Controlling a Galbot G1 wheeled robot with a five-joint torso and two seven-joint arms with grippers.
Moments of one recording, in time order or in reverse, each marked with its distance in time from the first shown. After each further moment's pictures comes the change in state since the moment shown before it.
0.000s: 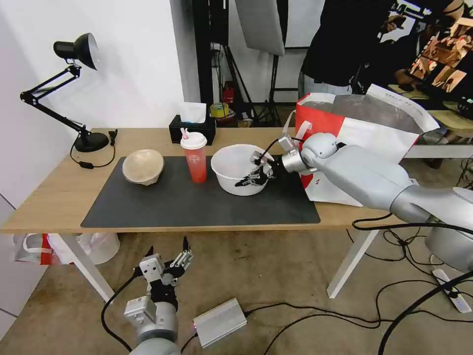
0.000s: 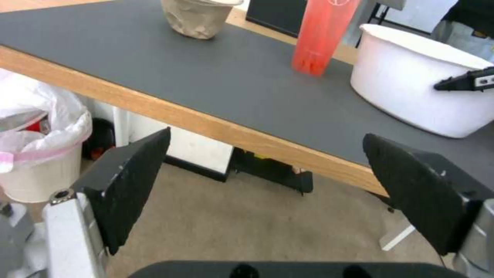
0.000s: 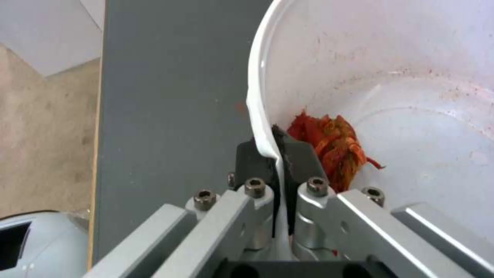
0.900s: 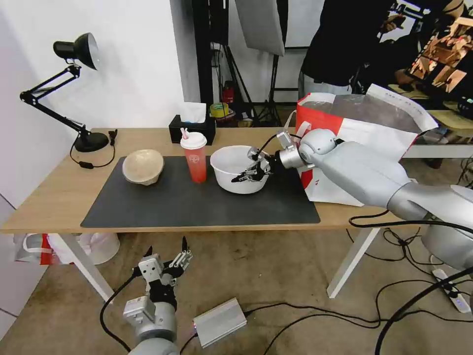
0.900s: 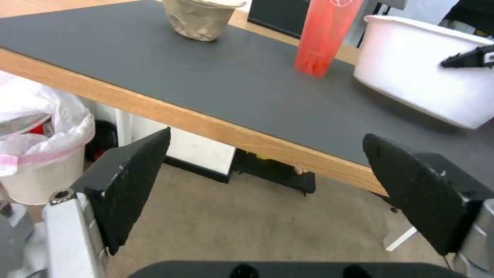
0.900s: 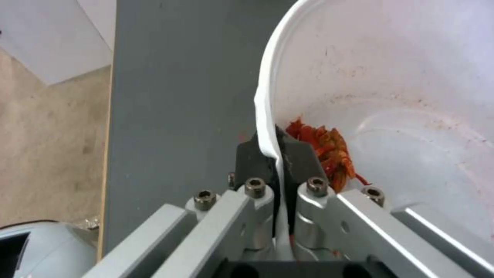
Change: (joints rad) left arm 0.001 0.010 -0.006 -0.002 -0.001 0.001 -0.001; right arm 0.016 0.009 0.028 0.004 0.004 0.000 -0.006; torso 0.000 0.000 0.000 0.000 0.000
